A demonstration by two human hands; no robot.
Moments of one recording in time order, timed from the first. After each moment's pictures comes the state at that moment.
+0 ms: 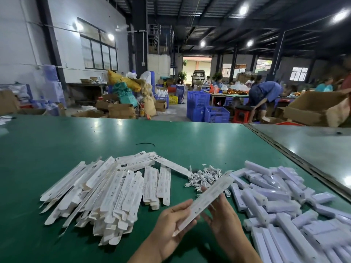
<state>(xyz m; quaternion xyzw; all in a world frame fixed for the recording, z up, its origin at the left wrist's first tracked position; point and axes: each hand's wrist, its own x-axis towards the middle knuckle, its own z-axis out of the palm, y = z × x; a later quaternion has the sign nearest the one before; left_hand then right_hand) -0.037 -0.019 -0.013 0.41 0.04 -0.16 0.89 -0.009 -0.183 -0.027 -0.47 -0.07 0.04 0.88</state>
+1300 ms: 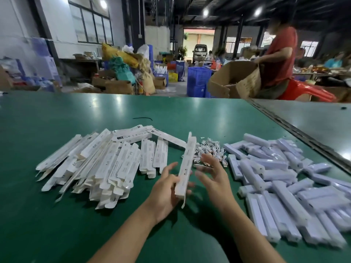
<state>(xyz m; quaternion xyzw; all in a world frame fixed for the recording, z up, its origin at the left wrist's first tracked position) -0.043 -0.024 -0.010 0.50 0.01 -0.09 0.86 -0.011 -0.181 -0.025 -0.72 -0.13 -0.12 0.67</state>
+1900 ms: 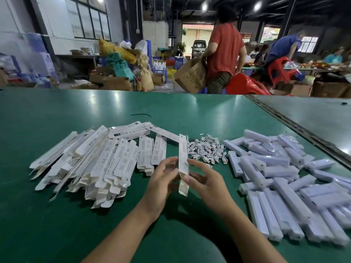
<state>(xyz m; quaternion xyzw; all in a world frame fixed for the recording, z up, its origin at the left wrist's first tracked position) -0.039 -0.018 -0.017 0.57 -0.05 0.01 0.82 -0.017 -0.175 -0.029 -0.73 -0.19 -0.01 0.66</state>
